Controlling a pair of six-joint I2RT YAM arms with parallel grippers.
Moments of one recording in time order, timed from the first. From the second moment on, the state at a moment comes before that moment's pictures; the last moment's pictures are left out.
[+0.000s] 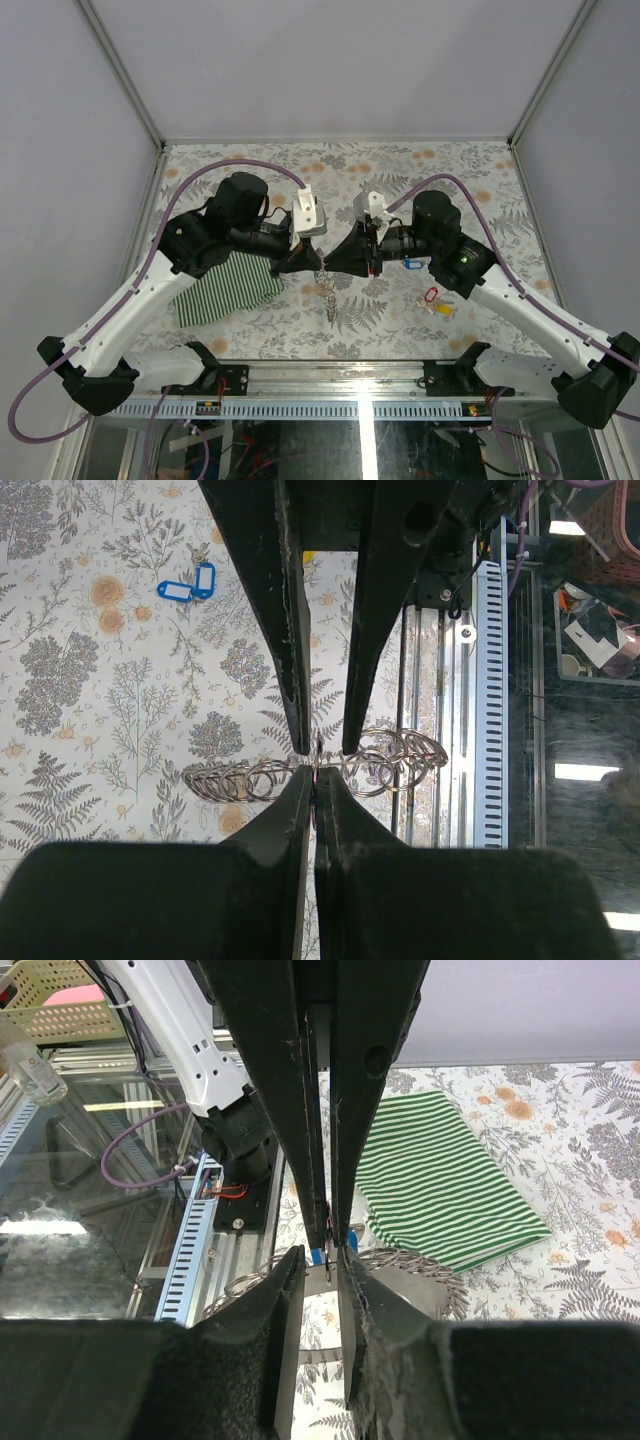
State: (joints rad) left arm -0.73 1.17 1.43 -0.89 0.70 0.37; right arm 0.75 1.09 1.01 -0.06 -0.87 -0.04
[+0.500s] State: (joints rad) left arm -0.73 1.18 1.43 -0.89 0.70 0.37; right arm 0.75 1.10 1.01 -0.05 -0.87 -0.04
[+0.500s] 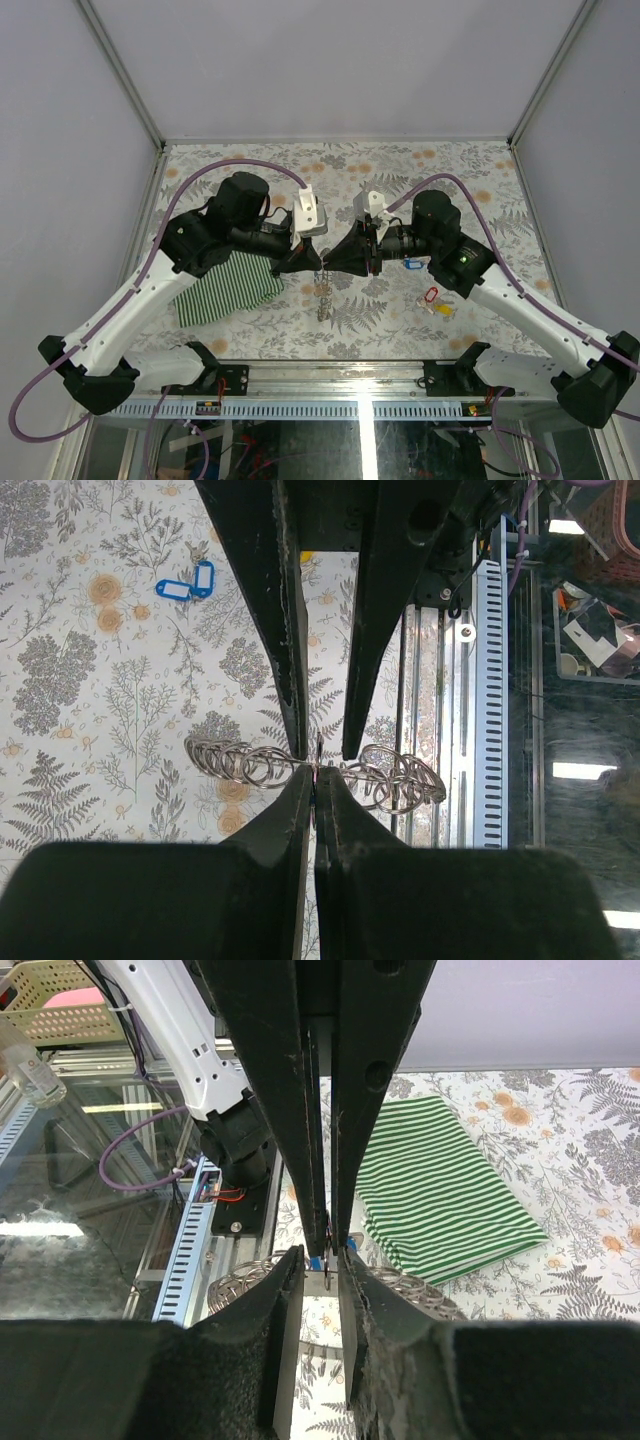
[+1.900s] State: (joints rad) left arm -0.73 1.18 1.43 -0.89 0.69 0.38; right arm 0.75 1.12 1.01 -0.07 -0.86 -0.06
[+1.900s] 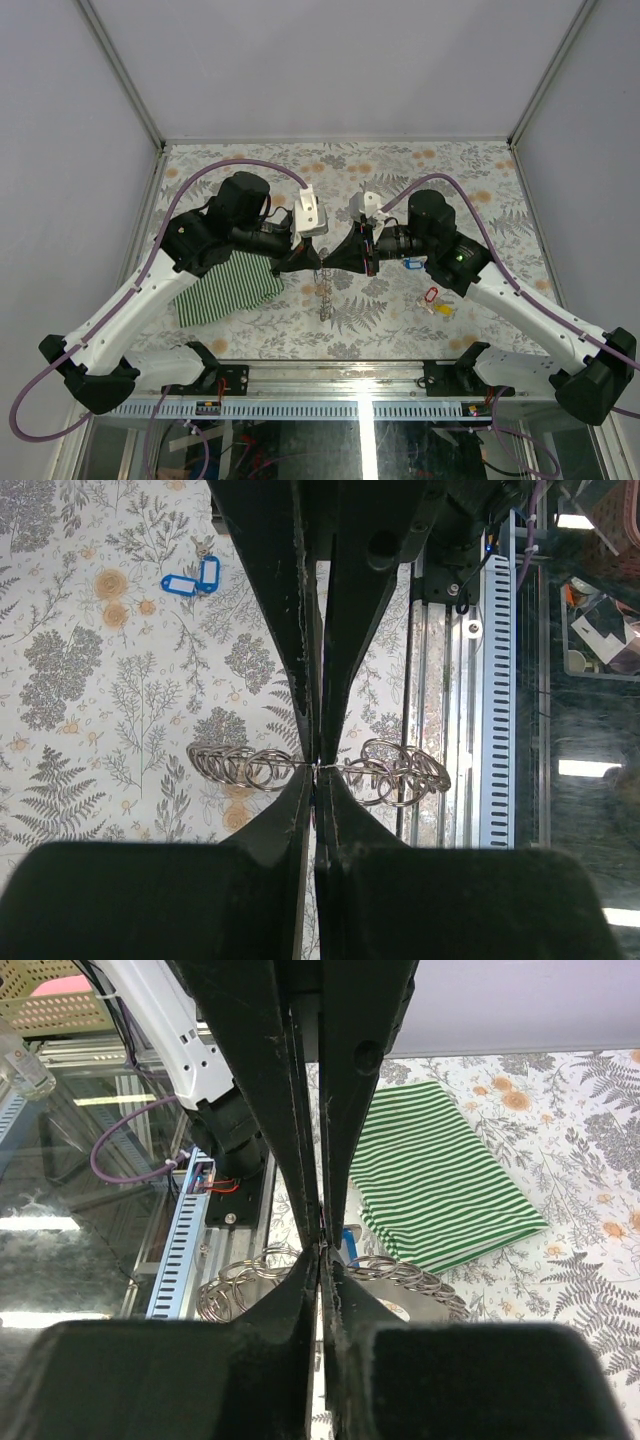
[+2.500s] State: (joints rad) left arm -0.73 1.03 1.34 -0.74 0.69 0.34; right arm 0.75 1.11 1.01 -0.01 -0.86 0.03
